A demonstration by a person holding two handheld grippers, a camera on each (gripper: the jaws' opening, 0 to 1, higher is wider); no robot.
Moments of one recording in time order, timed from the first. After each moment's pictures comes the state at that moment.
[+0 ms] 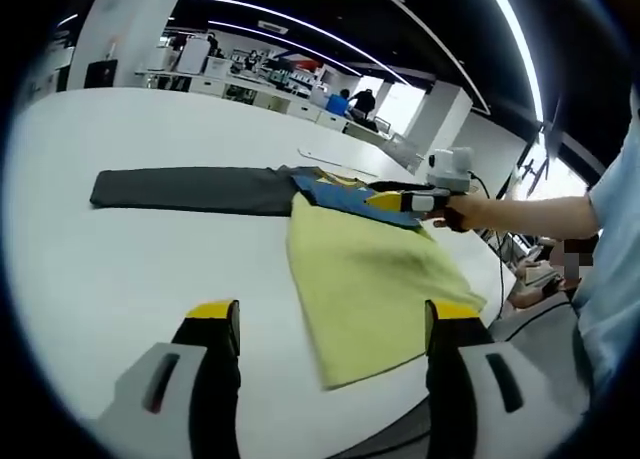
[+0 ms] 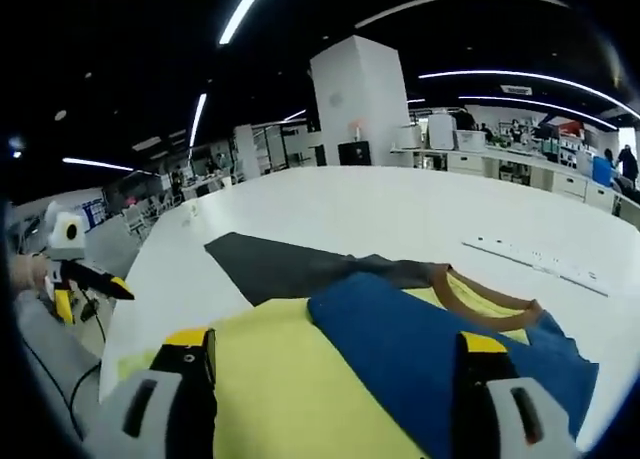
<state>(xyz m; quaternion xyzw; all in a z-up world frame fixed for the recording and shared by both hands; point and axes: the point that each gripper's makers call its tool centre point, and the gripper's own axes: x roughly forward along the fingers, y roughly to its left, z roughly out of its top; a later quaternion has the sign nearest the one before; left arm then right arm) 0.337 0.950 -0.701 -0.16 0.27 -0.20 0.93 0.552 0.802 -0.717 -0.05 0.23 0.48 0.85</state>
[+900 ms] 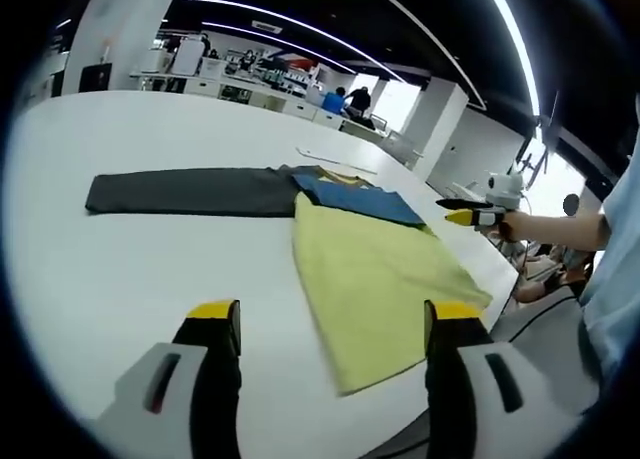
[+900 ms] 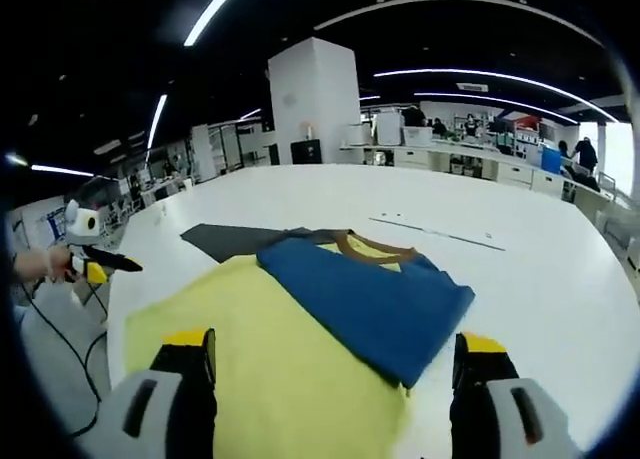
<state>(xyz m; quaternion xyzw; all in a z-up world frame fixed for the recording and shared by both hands) 0.345 0.958 -0.708 -0.15 0.27 -0.21 0.93 0.504 0.650 -0.694 -0.04 0.25 0.38 0.89</state>
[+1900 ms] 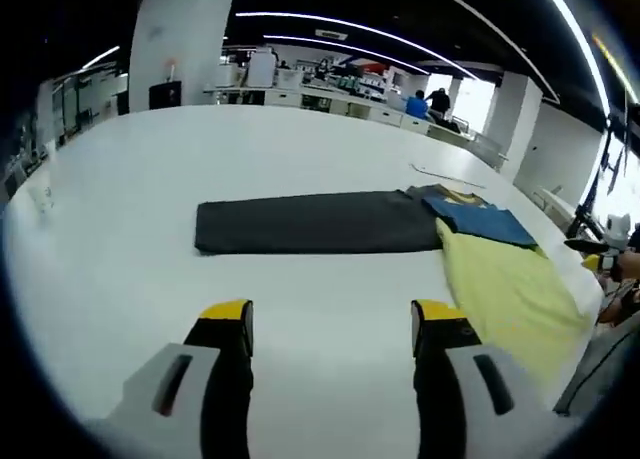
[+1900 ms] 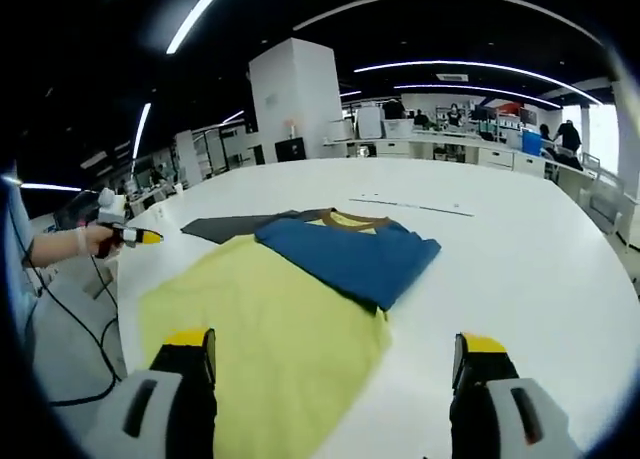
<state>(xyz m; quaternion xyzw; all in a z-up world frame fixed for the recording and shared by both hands) 0.415 1.111 -0.720 -0.06 0.26 0.02 0.96 0.459 0.600 -0.706 -0.02 0.26 0.35 0.90</state>
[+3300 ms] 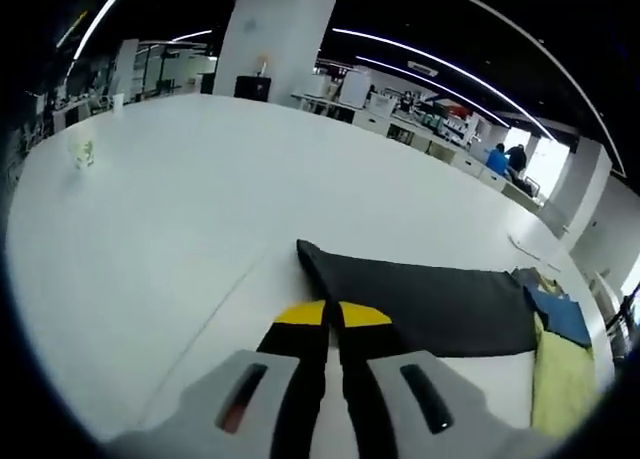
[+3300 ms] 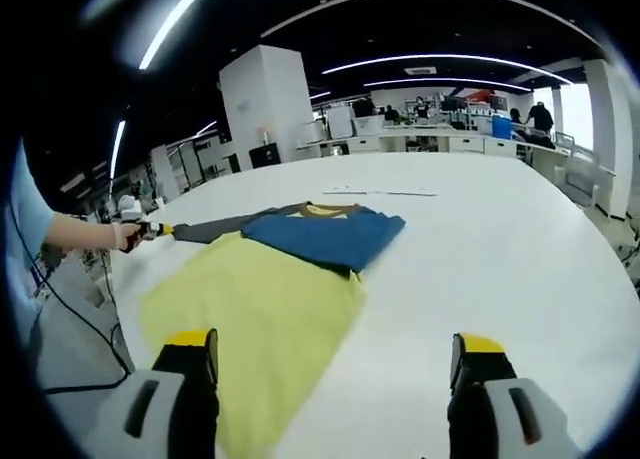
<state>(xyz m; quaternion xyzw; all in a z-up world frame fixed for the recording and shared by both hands) 0.475 1.202 -0.736 -0.17 0.24 0.14 0.95 0.431 0.552 -0.712 0.01 0.27 0.30 0.91</state>
